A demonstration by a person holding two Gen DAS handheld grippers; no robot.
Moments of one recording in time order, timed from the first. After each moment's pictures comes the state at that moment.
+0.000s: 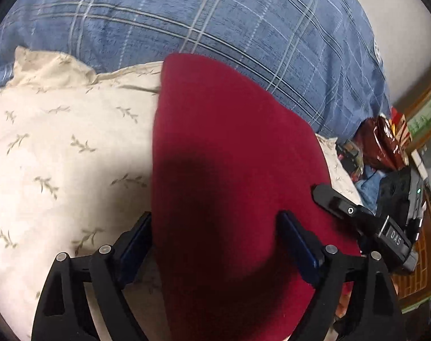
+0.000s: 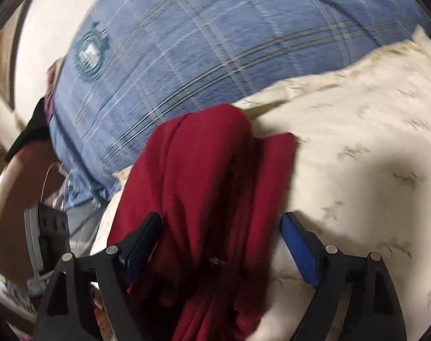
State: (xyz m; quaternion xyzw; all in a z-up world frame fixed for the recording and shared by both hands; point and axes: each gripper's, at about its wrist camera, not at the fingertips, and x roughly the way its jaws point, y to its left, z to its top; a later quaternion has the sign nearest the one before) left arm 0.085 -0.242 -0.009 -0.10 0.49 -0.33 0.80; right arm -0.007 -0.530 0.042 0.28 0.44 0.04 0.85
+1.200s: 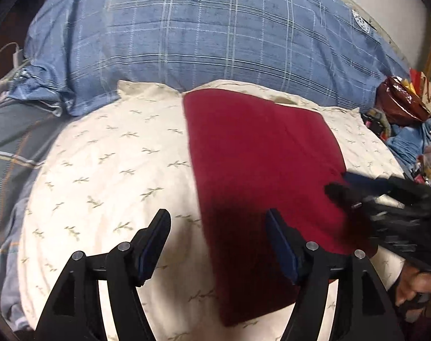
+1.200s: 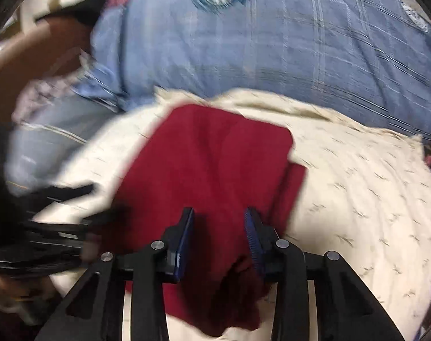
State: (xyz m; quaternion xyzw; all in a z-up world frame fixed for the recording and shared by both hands) left arm -0.117 -0.154 0.054 0.03 0.41 -0.21 0.89; right arm -0.102 -0.363 0.100 0.01 0.50 0.00 0.86
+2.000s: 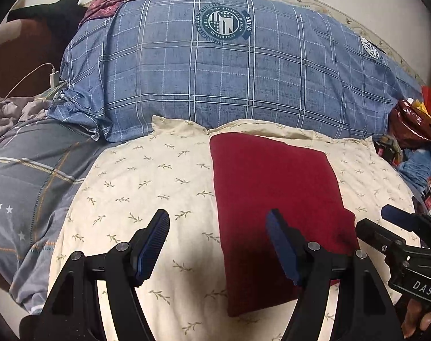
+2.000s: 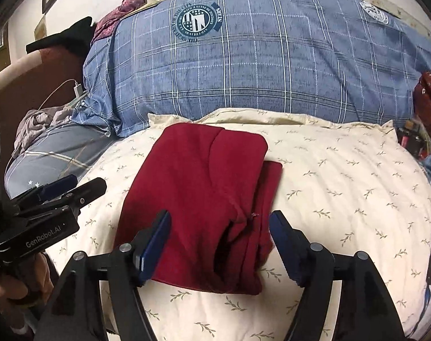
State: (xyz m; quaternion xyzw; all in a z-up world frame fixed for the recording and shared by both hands) left arm -0.182 -0.151 0.096 0.03 0.34 -0.15 0.93; right arm -0.155 -0.358 0.157 0.06 0.43 -0.03 0.90
